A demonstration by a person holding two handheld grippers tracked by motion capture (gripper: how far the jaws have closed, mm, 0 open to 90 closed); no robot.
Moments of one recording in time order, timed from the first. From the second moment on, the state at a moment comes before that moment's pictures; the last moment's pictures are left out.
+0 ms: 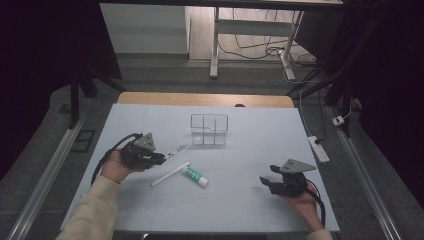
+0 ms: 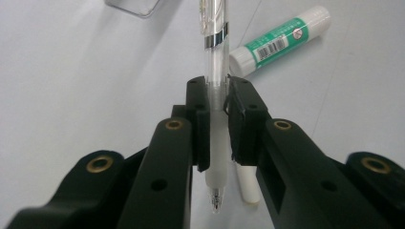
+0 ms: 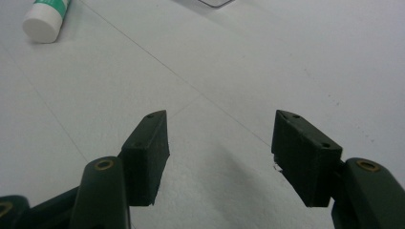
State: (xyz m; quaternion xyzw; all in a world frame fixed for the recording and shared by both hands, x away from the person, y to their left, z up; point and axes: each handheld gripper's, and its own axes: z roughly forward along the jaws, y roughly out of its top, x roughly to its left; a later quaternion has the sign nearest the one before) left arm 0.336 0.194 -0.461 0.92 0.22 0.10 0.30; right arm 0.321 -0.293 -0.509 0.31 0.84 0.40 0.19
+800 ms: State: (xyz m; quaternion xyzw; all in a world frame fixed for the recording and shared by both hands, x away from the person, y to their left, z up) left arm 0.330 0.144 -0.469 0.93 0.21 0.10 0.28; right arm 0.318 -0.286 -0.506 0.30 0.84 0.41 0.19
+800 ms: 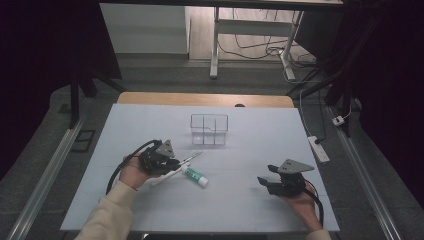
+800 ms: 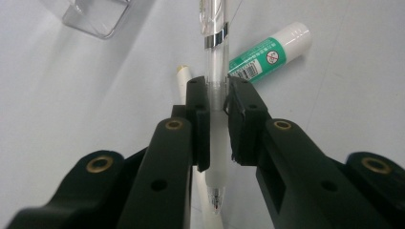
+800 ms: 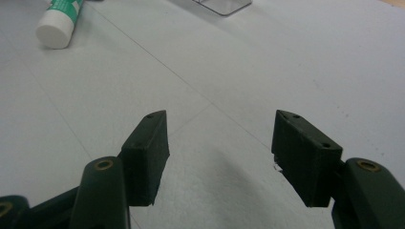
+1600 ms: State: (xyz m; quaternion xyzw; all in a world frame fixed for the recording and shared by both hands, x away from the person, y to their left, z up) left arm 0.329 0.109 -0.470 0.94 0.18 0.10 0.27; right arm 0.312 -0.267 -0.499 0.27 0.85 0.42 0.19
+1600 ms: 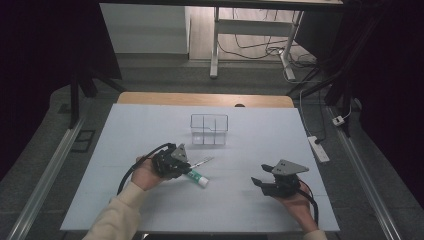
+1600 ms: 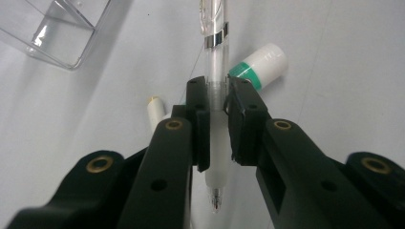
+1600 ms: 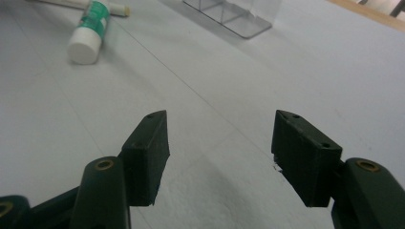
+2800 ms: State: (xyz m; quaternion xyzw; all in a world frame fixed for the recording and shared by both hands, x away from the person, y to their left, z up) left arm 0.333 0.070 -0.473 0.95 0.16 0.07 0.25; right arm 0.302 -0.201 -0.475 0.19 0.85 0.47 0.18
